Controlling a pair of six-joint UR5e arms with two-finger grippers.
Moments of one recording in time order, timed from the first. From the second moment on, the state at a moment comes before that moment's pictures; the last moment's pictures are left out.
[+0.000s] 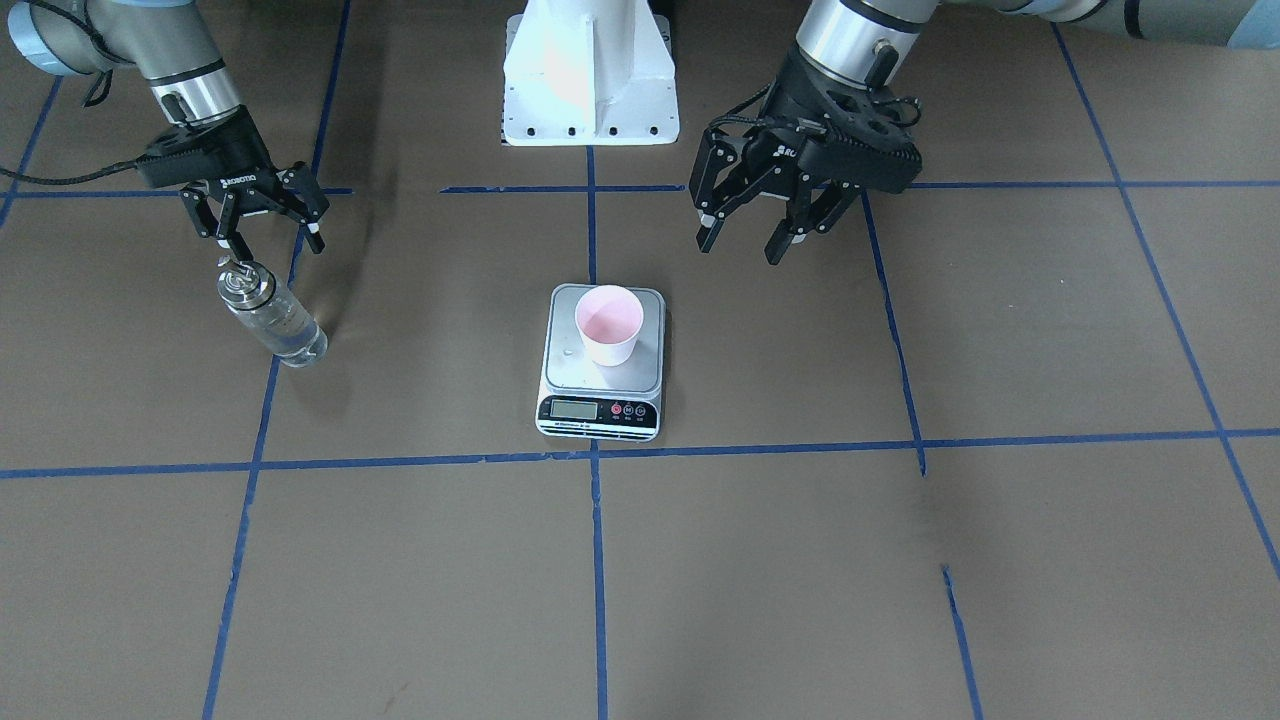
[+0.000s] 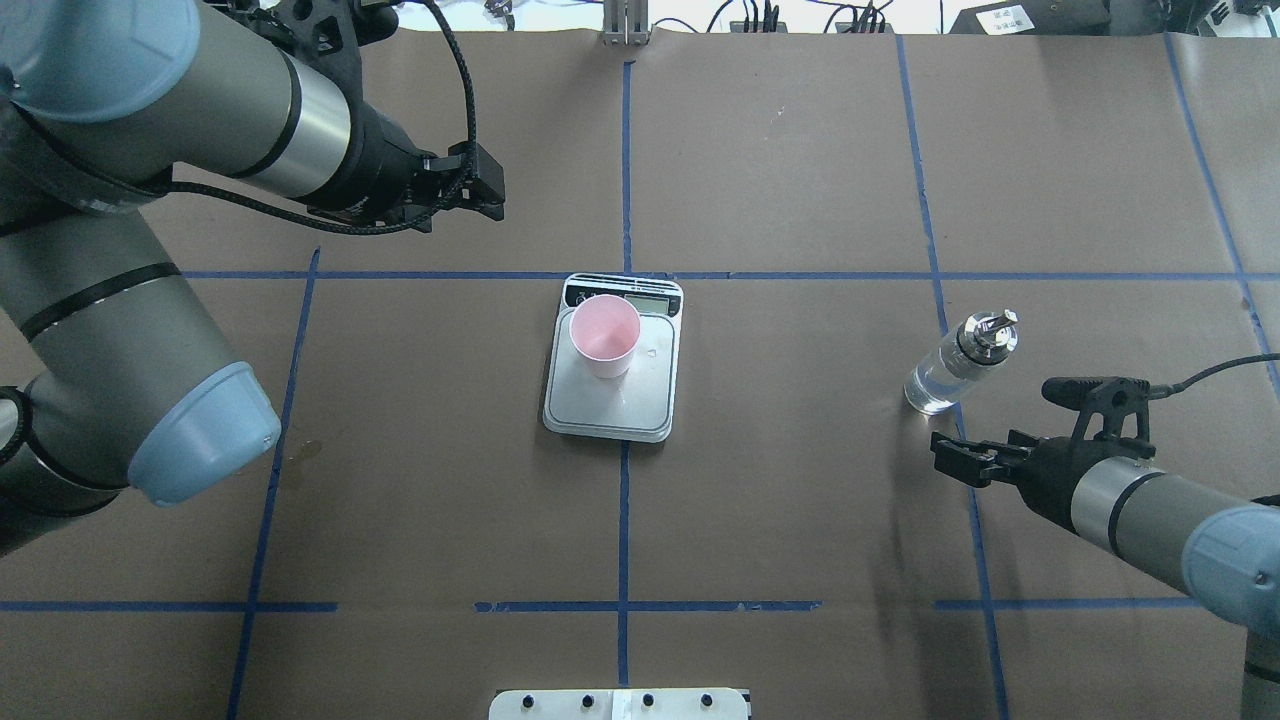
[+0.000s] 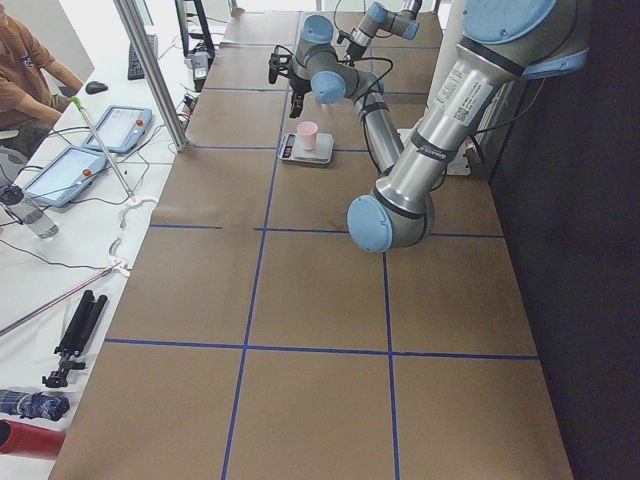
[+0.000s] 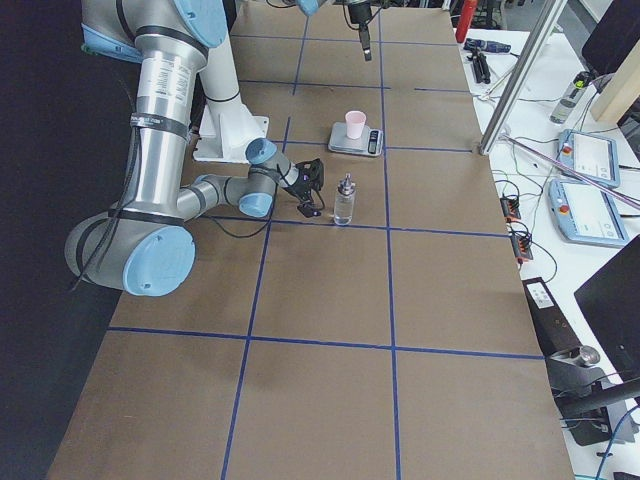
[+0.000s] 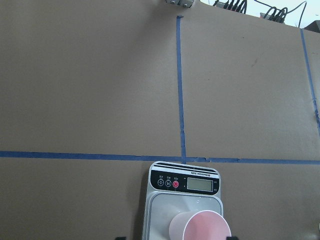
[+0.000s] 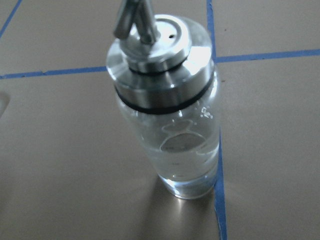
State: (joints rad) left arm -0.78 -2.18 -2.00 -1.64 -1.97 -1.21; right arm 0.28 -1.82 2.03 -0.75 1.21 1.34
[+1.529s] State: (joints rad) left arm -0.78 -2.17 -2.00 -1.64 -1.97 -1.21; right arm 0.21 -1.69 1.85 -0.77 0.75 1.36
